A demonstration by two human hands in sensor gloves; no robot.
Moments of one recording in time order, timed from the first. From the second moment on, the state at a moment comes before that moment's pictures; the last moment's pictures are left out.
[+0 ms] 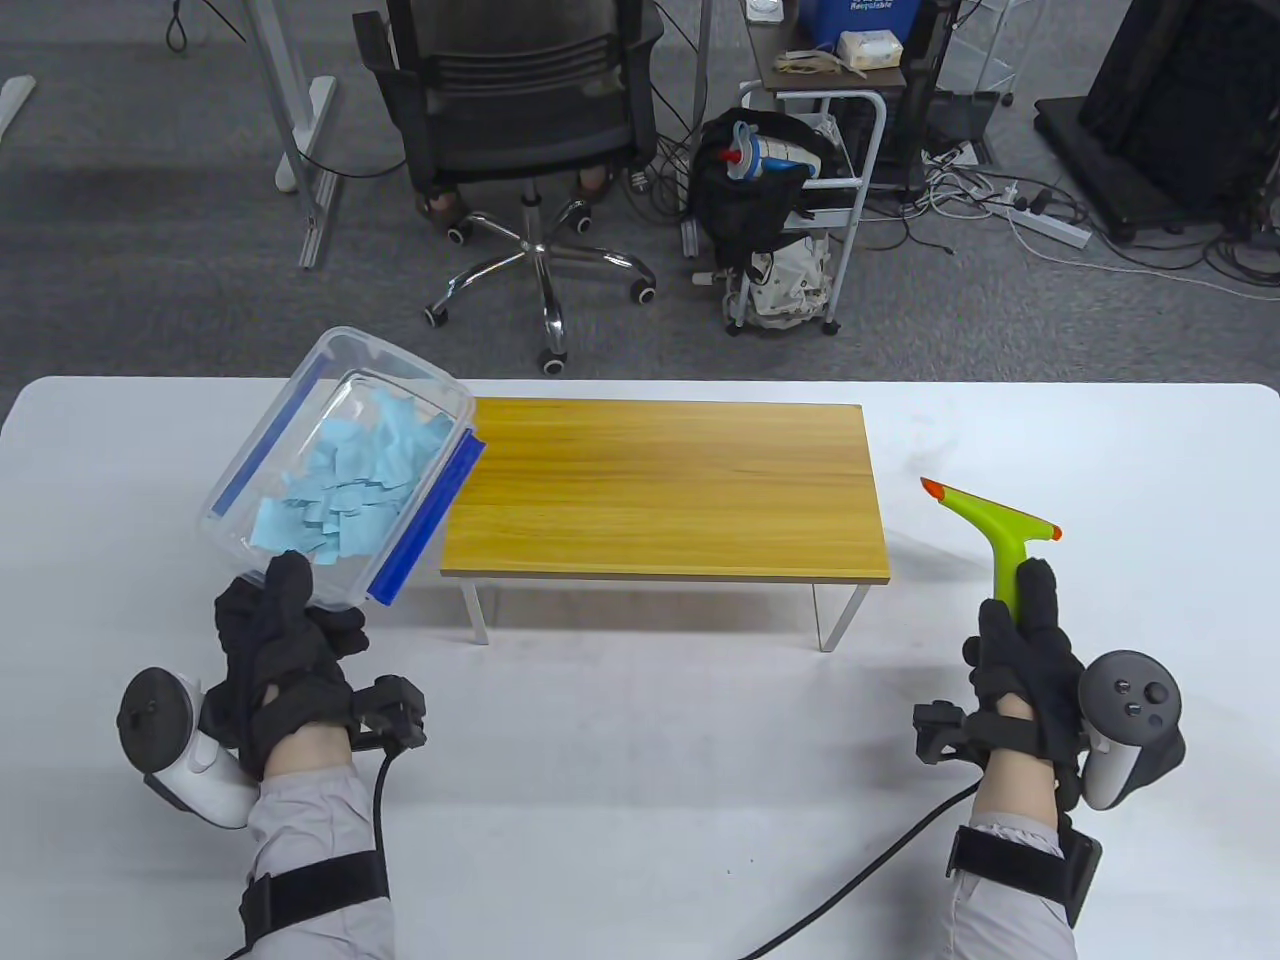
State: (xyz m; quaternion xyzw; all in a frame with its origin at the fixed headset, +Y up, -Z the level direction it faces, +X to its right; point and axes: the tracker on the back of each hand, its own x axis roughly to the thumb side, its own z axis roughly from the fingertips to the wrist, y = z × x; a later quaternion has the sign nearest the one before) left_hand -0.323 -0.676 -0.257 0.17 0.21 0.75 0.61; right_hand 0.324 -0.723 -0.279 -0.19 -0.22 0.81 0.51
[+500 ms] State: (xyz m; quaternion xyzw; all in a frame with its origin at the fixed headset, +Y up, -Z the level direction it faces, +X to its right) left_hand -0.329 -0.749 -0.268 0.11 0.37 0.72 0.58; right_hand 0.326 -0.720 -0.277 -0.19 -0.22 0.80 0.51
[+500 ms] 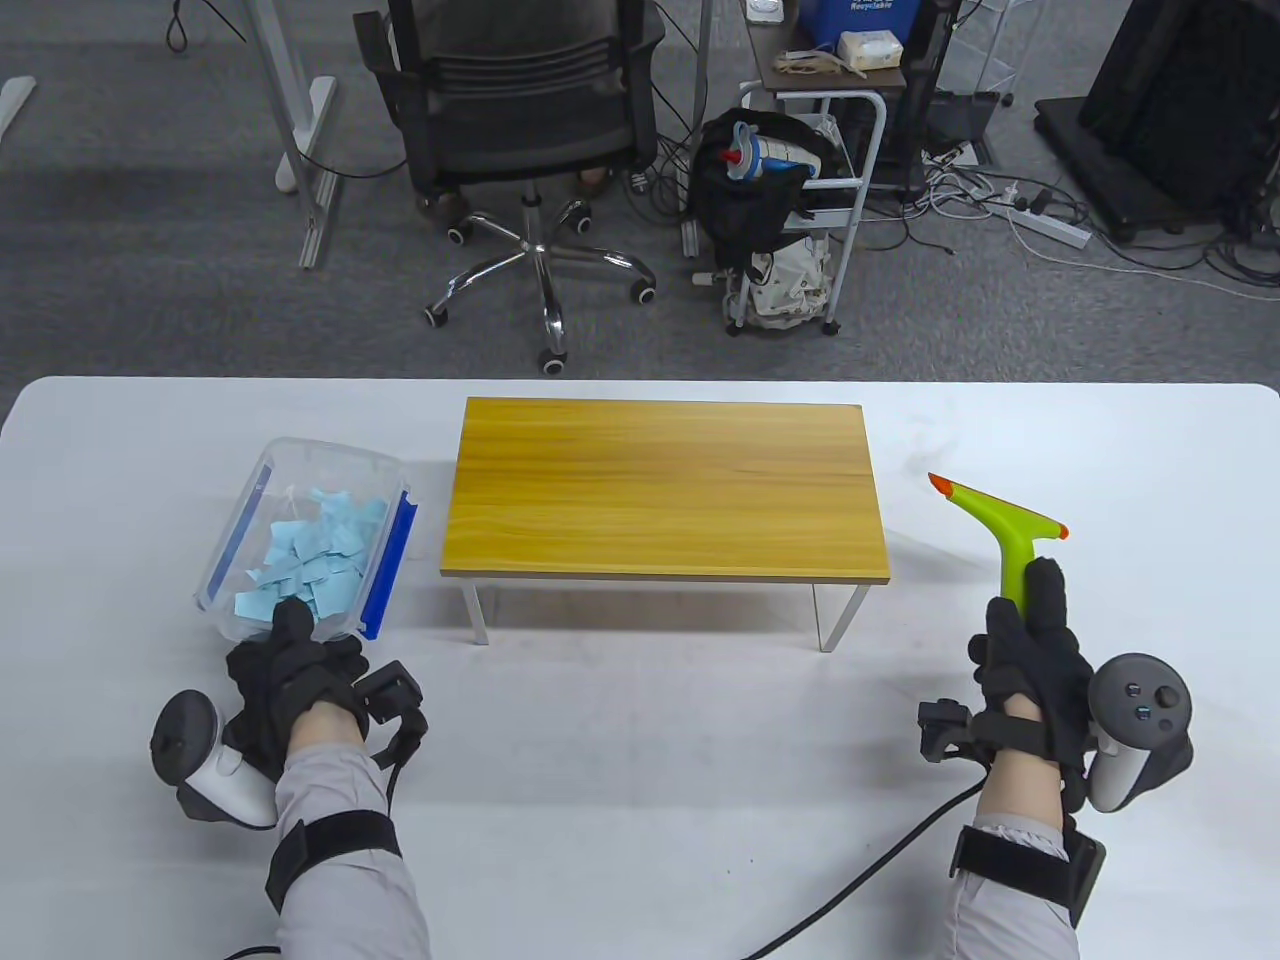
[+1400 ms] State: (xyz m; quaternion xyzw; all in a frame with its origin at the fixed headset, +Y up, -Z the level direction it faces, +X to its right) left_hand -0.317 -0.770 -0.256 -0.04 0.39 0.73 0.57; right_hand 0.322 -0.719 -0.280 -0.19 -0.22 0.81 0.51
